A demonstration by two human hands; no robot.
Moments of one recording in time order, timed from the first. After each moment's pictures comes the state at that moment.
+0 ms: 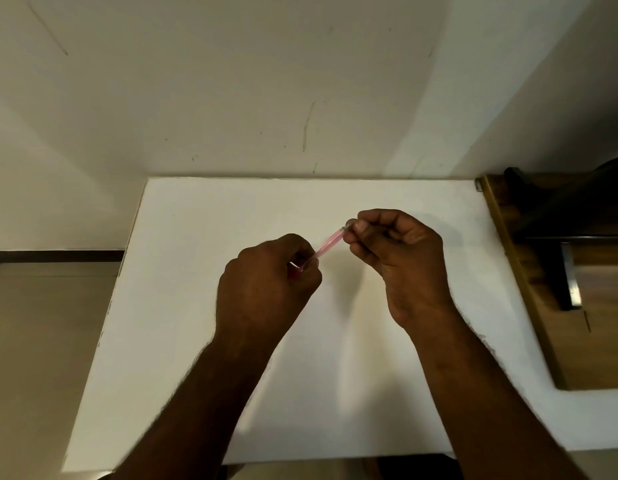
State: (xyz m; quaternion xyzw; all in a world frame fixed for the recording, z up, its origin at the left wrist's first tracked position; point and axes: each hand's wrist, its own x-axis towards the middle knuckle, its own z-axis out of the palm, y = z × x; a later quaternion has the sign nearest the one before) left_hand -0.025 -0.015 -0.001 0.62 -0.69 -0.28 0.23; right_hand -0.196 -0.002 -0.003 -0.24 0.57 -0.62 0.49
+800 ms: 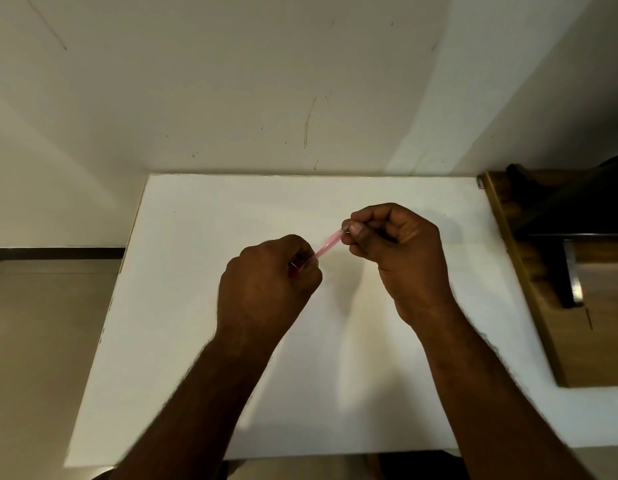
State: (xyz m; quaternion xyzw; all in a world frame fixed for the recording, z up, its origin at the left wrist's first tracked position) left_hand -0.023 -0.013 -0.004 0.61 -0.71 -0.26 0.23; right_hand -0.198 -0.002 -0.005 -0.37 0.59 -0.56 0.44
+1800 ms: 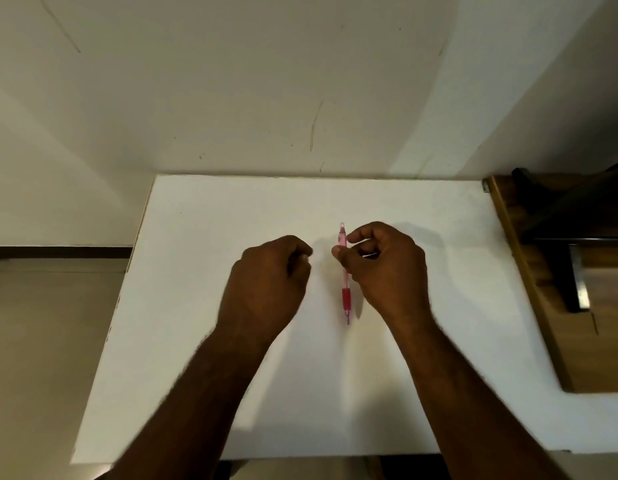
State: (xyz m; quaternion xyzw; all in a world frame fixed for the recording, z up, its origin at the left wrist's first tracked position) left_hand -0.016 -0.023 -0.009 0.61 -0.69 -0.33 0.20; right_hand -0.183 -0.003 -0.032 -0.45 0.78 -0.35 0.25
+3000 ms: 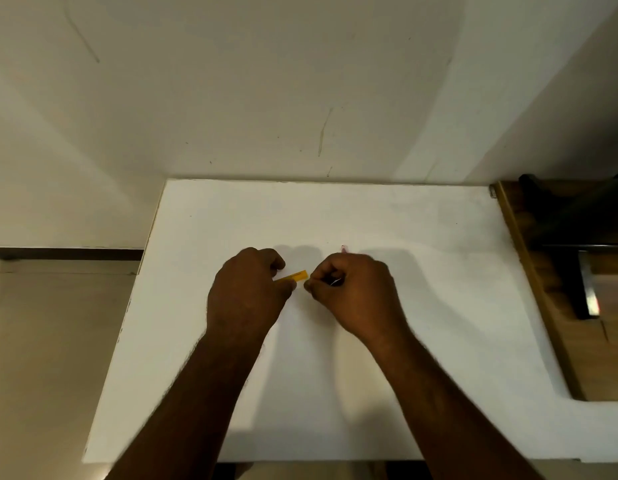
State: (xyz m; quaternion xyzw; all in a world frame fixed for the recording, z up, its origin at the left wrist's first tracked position) left_hand 0.010 -0.035 -0.035 0.69 -0.67 -0.26 0.12; right_hand -0.148 0.005 -0.033 -0.55 0.73 -0.27 0.30
